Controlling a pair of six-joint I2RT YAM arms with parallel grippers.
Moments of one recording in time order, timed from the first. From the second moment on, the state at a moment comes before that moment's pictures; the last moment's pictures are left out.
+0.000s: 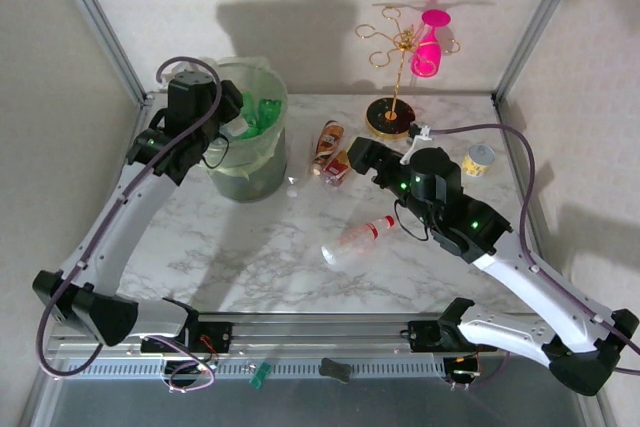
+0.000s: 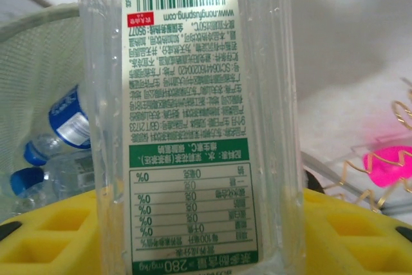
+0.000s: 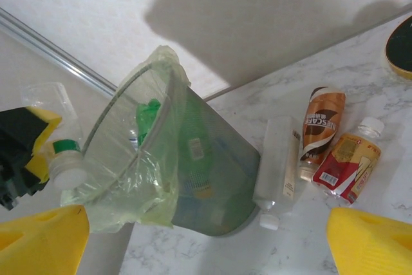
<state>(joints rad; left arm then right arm) -0.33 1.36 1.52 -0.62 -0.34 -0.77 0.82 0.98 1.11 -0.38 0.28 0.84</state>
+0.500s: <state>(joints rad) -0.27 1.41 1.49 -0.63 -0.36 -0.90 0.80 0.99 1.10 -0.38 0.27 0.84</state>
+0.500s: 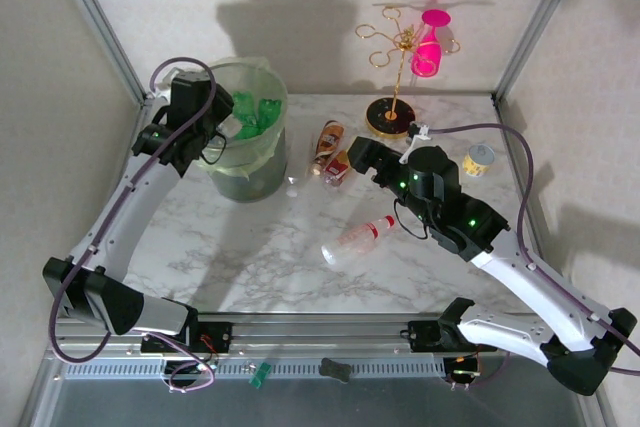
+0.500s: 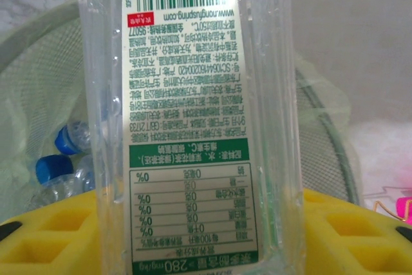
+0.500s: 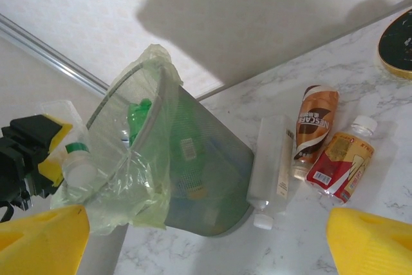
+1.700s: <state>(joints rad) -0.28 1.03 1.31 -0.47 -0.02 -0.72 0.79 1.03 1.09 -0.41 0.27 0.81</state>
